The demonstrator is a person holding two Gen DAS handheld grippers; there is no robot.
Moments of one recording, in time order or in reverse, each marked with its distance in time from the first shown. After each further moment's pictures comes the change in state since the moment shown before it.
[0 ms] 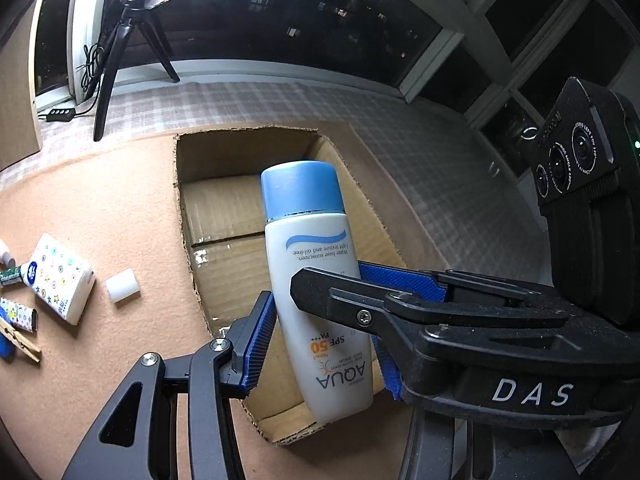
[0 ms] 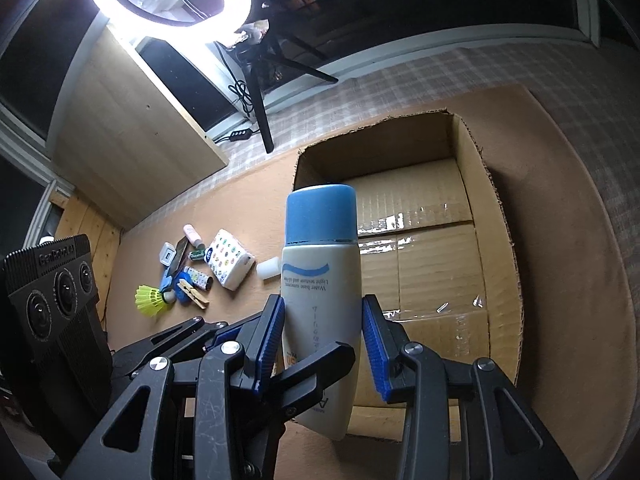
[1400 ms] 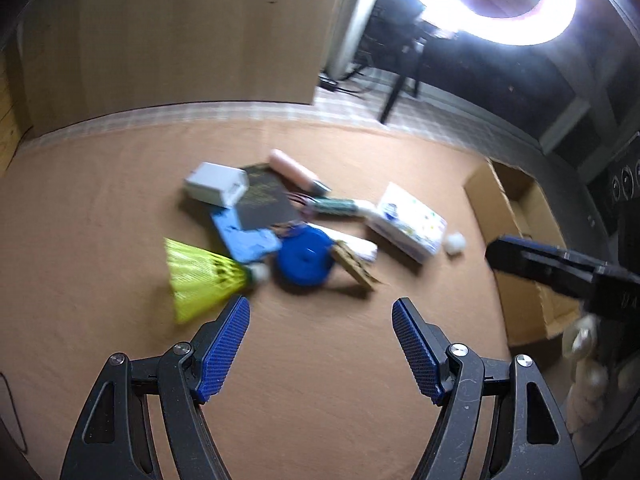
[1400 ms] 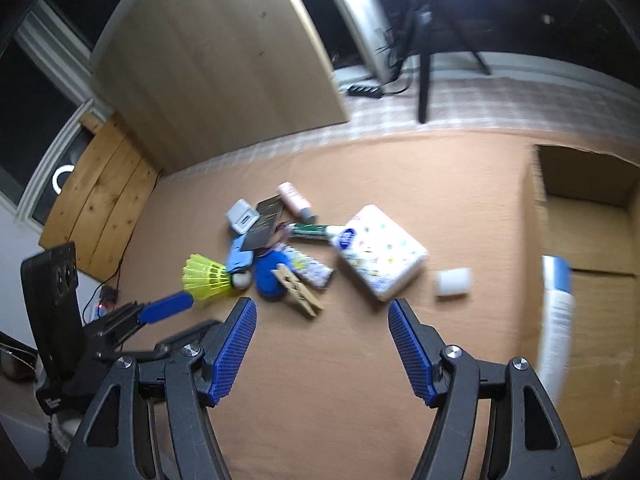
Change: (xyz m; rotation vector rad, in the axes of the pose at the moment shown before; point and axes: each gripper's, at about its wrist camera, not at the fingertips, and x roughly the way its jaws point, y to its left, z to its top) left arm -0.158 0.253 -0.085 -0.255 -0.055 0.352; right arm 0.108 0.180 -0.010 -0.243 0.082 0.072
